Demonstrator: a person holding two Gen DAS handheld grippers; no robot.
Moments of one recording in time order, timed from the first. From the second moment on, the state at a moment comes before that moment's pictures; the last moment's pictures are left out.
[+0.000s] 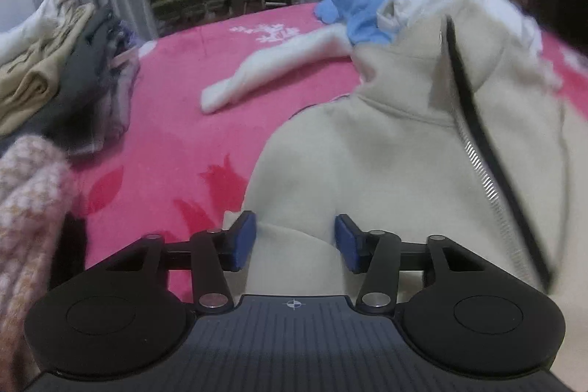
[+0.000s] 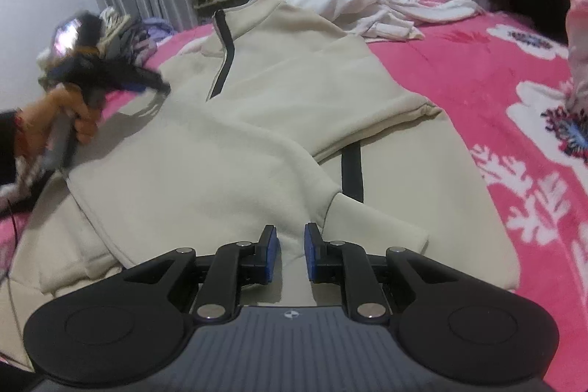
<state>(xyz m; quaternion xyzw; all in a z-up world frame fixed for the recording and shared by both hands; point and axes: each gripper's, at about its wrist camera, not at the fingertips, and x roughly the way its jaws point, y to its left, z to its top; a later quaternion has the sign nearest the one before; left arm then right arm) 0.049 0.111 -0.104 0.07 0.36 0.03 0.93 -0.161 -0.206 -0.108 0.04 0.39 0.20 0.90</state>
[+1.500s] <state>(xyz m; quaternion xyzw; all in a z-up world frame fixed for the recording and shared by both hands) -0.165 0.058 -0.094 0.14 0.36 -0.03 0.92 -0.187 -0.221 -0.055 0.05 0.32 0.13 0.94</state>
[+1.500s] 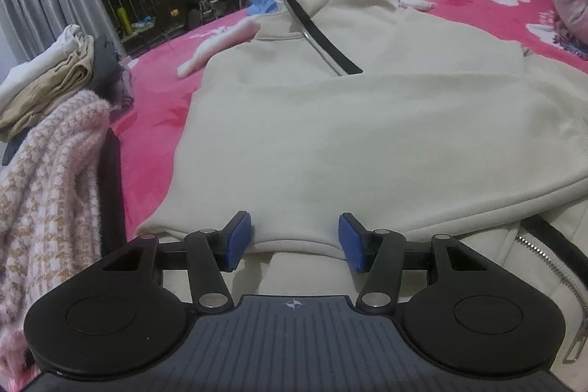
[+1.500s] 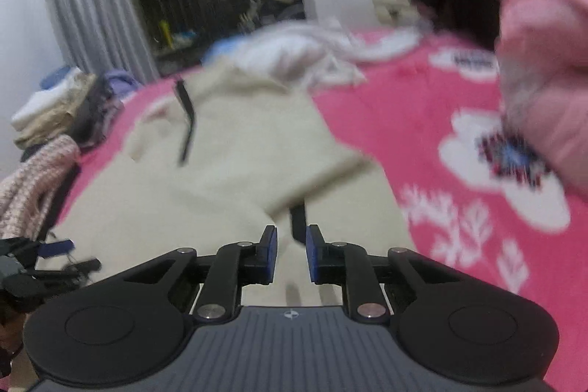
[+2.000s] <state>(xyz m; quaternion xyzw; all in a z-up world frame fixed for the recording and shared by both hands) -0.166 0.059 -0.095 0.13 0.35 -0.02 0.93 -0.194 -0.210 -0.057 0.07 0.32 0.18 0.93</state>
